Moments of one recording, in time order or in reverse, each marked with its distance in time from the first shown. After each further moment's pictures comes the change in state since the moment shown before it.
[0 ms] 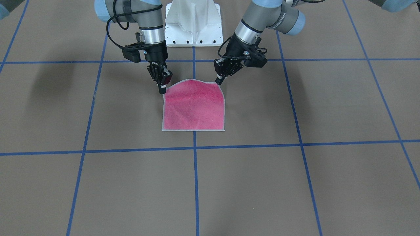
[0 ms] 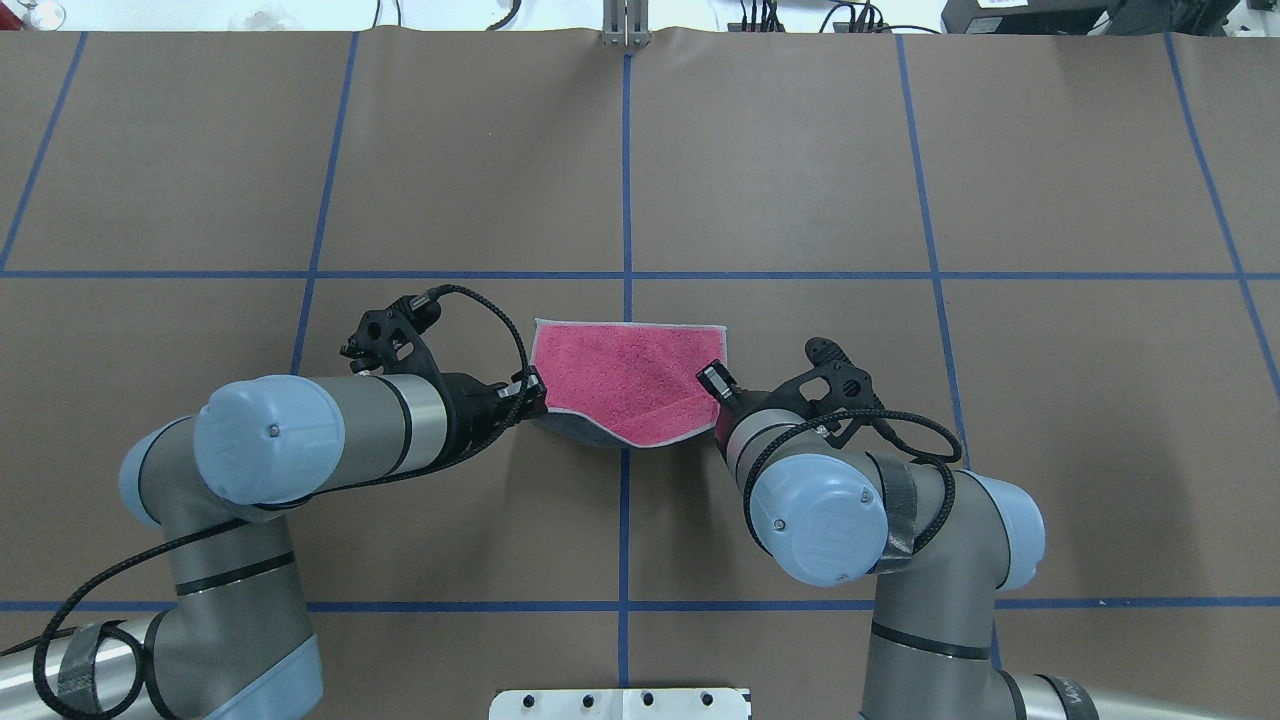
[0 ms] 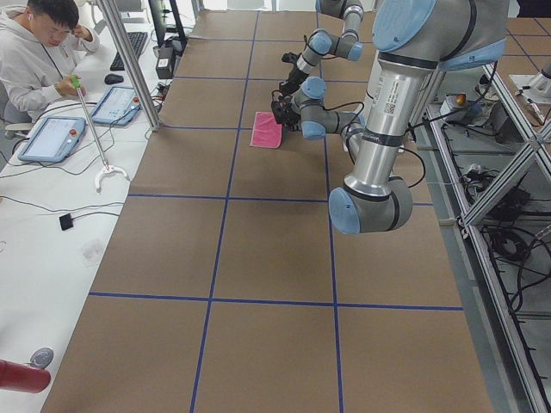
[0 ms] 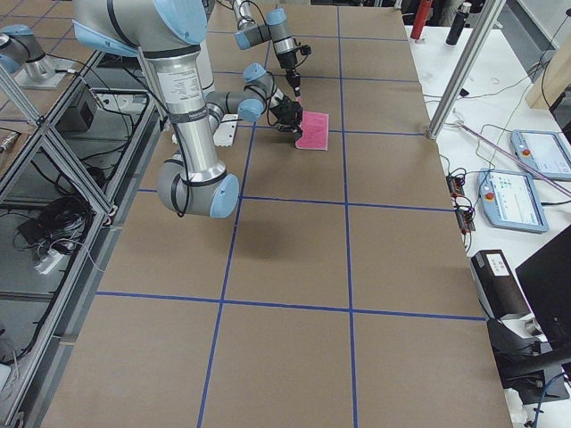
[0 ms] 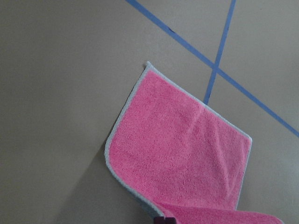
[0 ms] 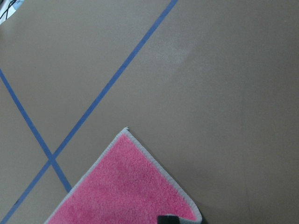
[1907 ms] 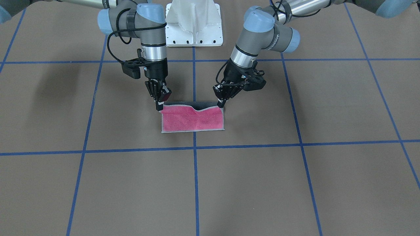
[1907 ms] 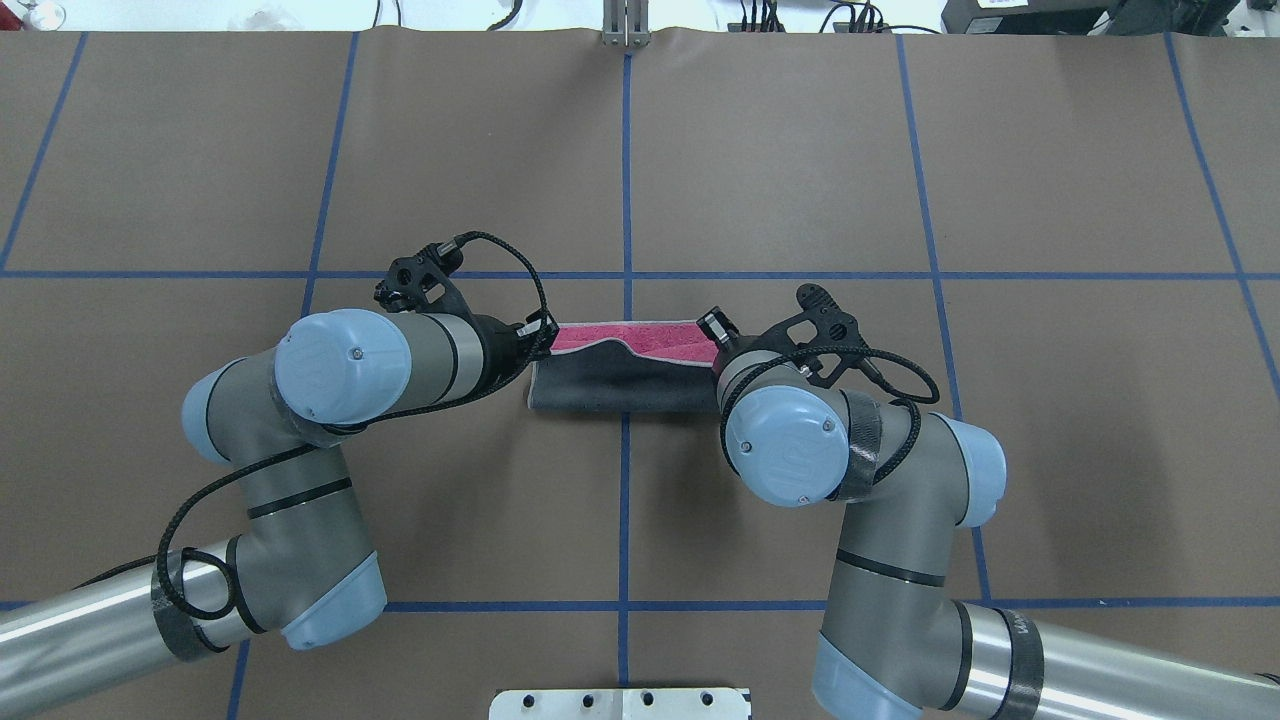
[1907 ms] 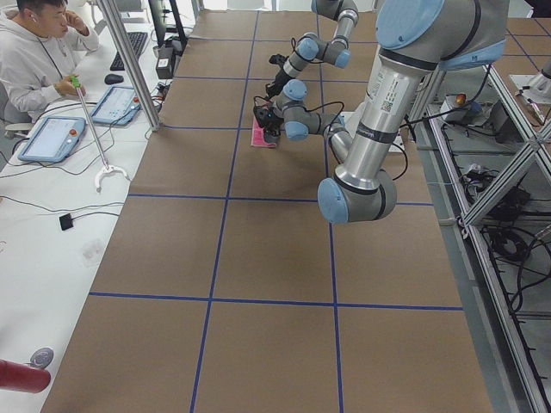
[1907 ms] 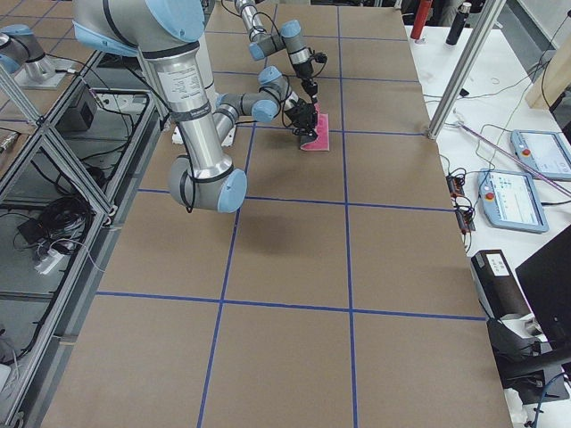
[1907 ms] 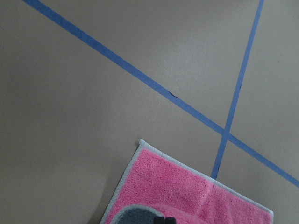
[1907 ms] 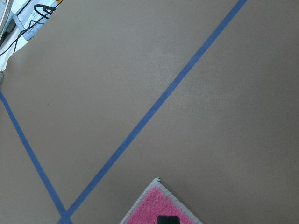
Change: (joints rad) left arm -0.066 -0.101 0.176 0.006 0.002 0.003; right arm 0.078 0.066 -0.117 0.000 0.003 -0.039
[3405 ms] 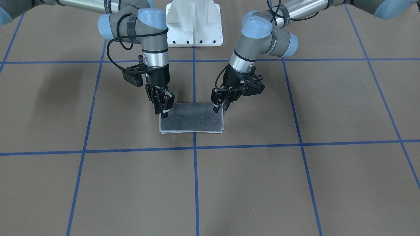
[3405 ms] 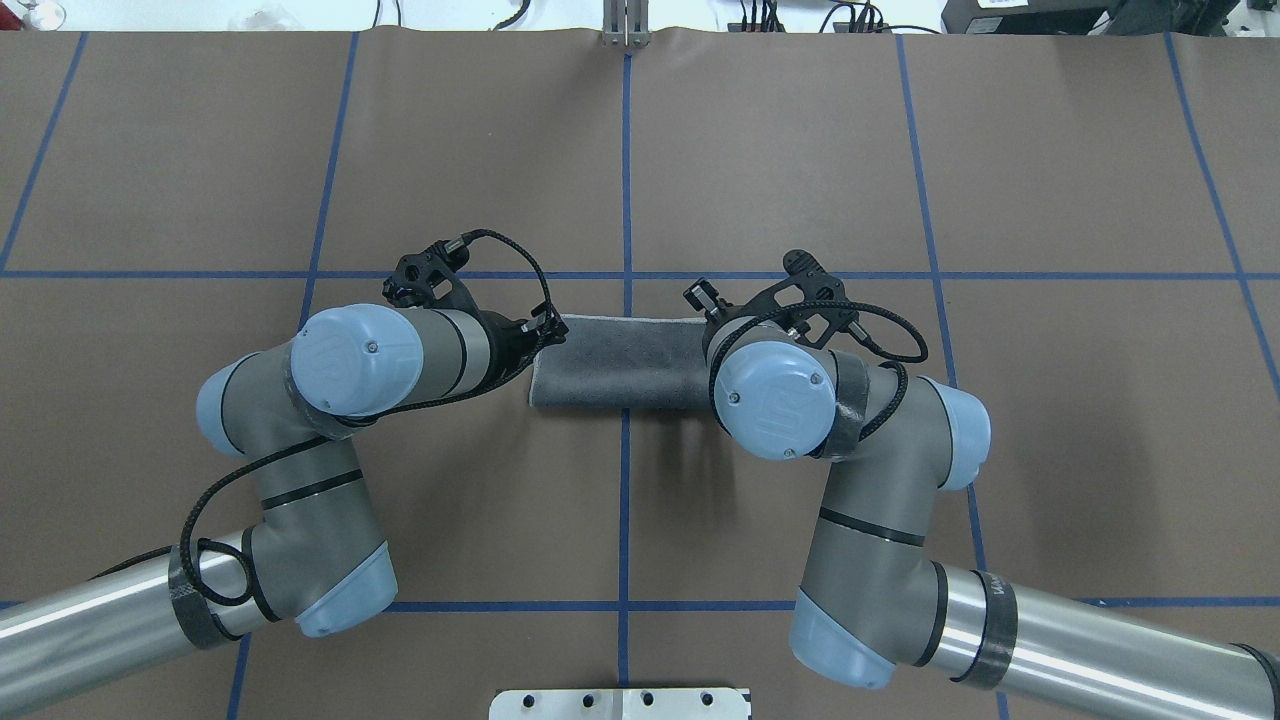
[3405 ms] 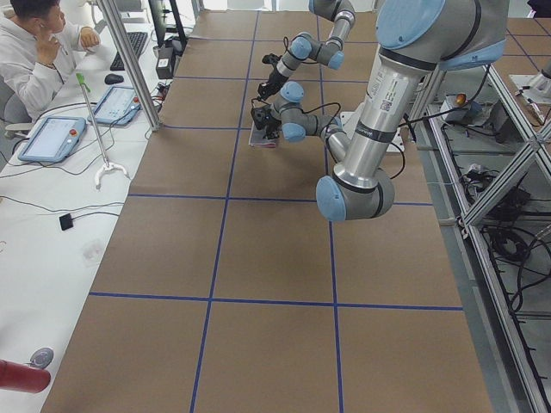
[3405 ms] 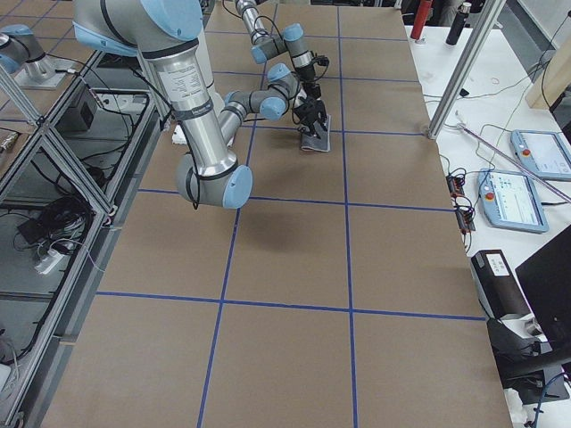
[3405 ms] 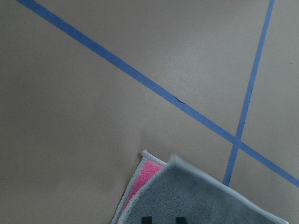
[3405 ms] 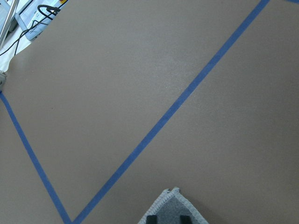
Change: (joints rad) left arm -0.009 -0.022 0.043 -0.013 0.000 0.009; right arm 0.055 0.058 -0.057 0.013 0.066 -0.082
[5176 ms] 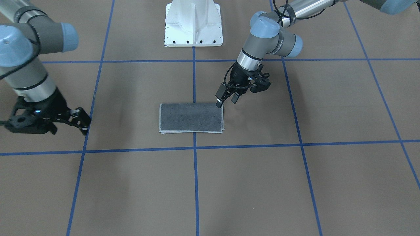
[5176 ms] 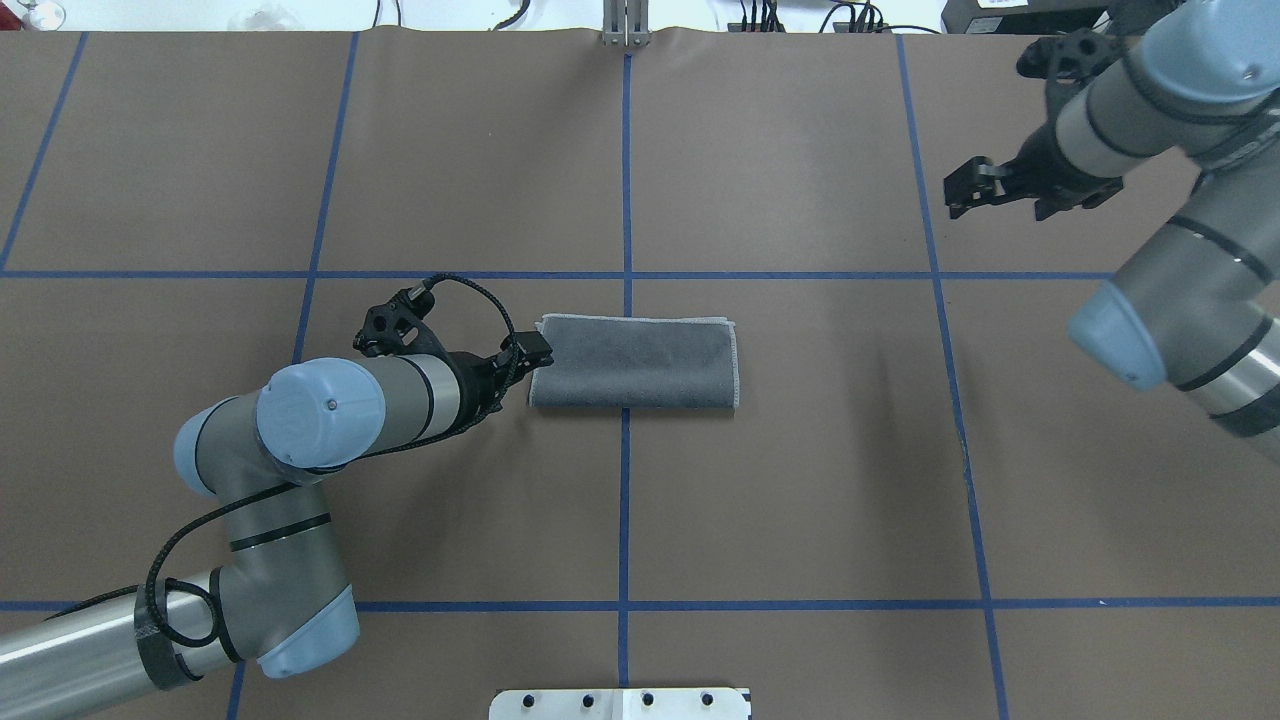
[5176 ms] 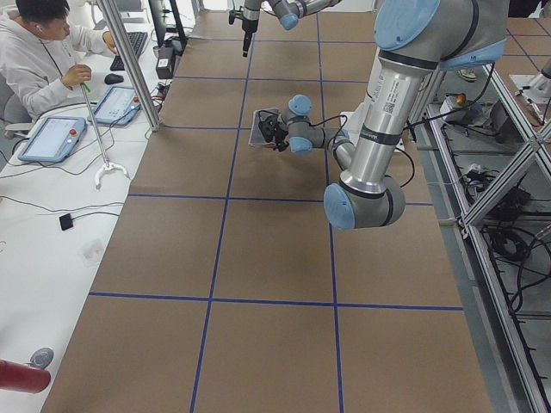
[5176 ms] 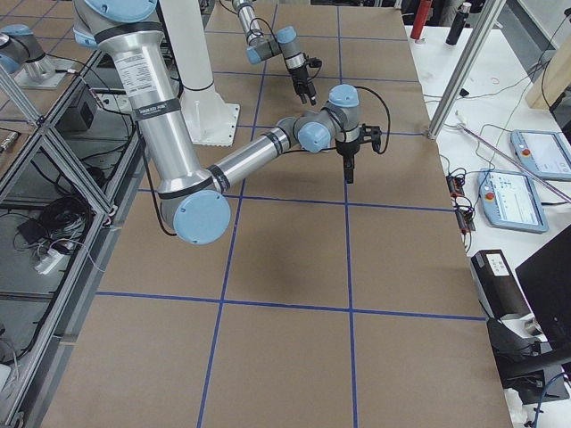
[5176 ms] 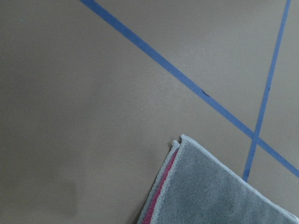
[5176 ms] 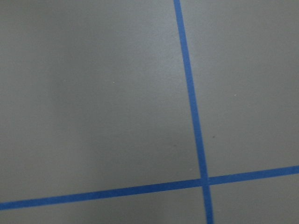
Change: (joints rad) left arm 0.056 0.094 -0.008 -0.116 0.039 -0.163; right arm 0.622 -0.261 0.030 -0.011 0.800 -1.367
